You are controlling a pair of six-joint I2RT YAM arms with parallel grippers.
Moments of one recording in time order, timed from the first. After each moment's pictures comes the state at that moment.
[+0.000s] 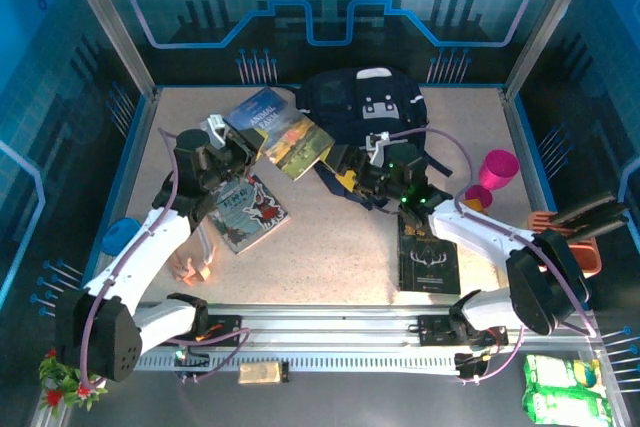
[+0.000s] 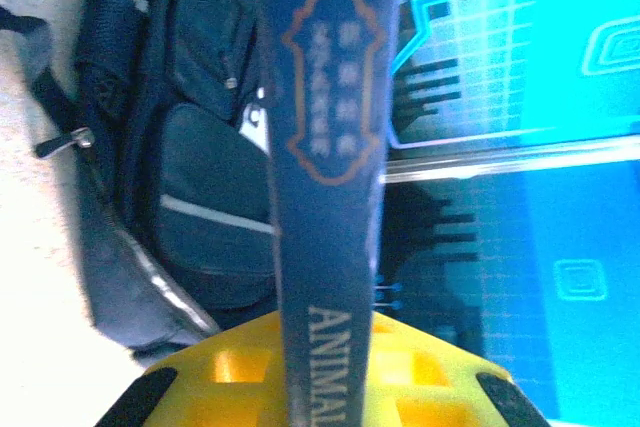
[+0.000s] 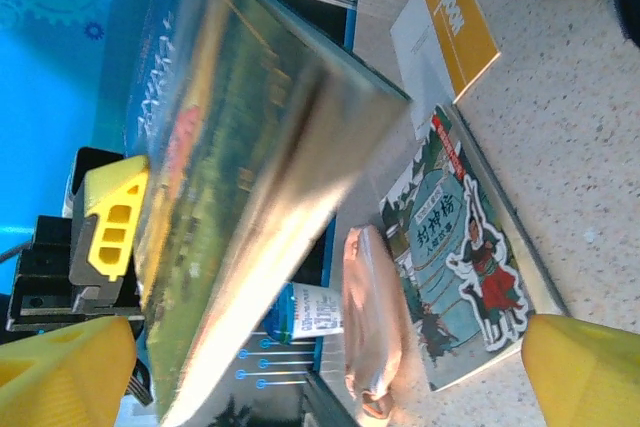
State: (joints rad) left arm -0.19 1.13 0.80 0.12 0.38 -1.27; right arm 0.57 1.38 0.78 0.35 -0.42 1.21
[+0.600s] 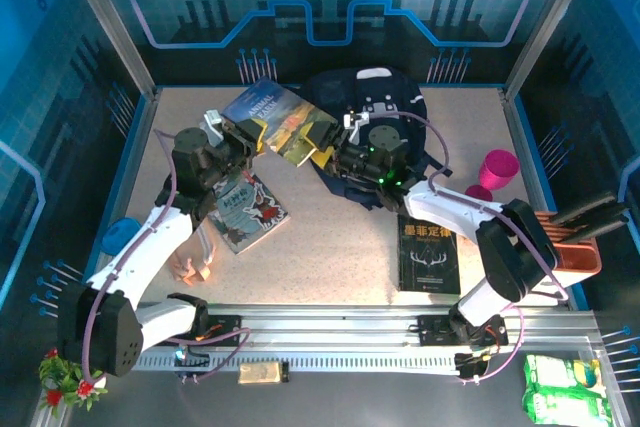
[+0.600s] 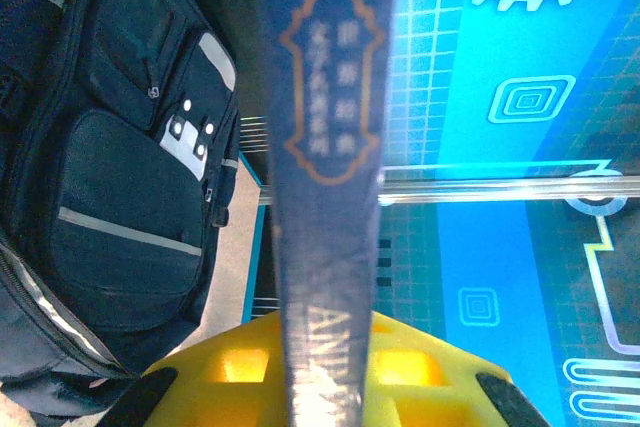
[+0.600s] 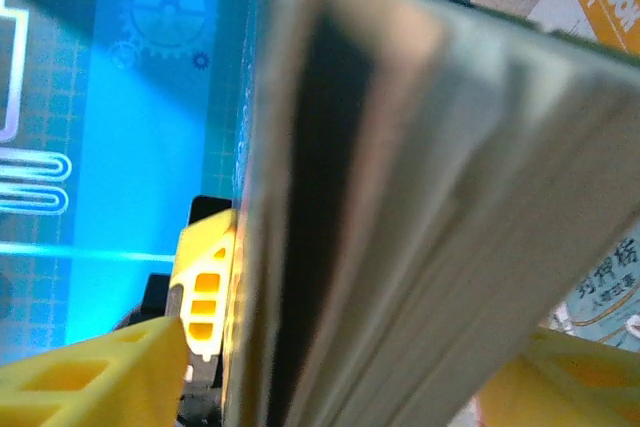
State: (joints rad) left arm -0.19 1.15 0.79 0.25 0.36 -1.43; right arm 0.62 1.61 0.98 0.58 -0.42 1.41
